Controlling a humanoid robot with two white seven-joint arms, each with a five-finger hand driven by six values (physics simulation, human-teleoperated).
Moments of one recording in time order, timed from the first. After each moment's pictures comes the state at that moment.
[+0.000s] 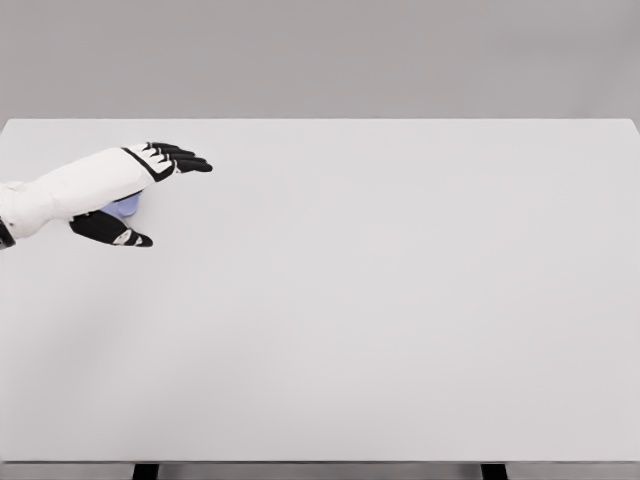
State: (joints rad) left arm -0.32 0.82 -0.23 -1.76 -0.17 -0.41 -0.58; right arm 0.01 0.00 -0.05 -0.01 0.10 -0.08 0.08
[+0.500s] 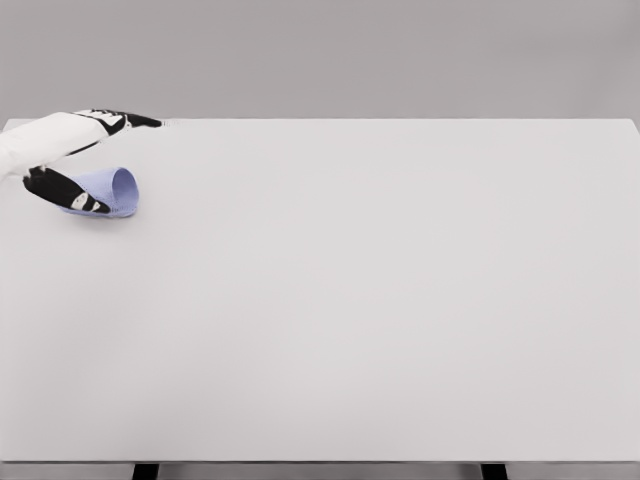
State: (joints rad) left arm -0.43 0.97 -0.30 -1.75 -0.06 -0.12 -0.57; right arm 0.01 0.00 -0.05 -0.01 0.10 -0.08 0.08
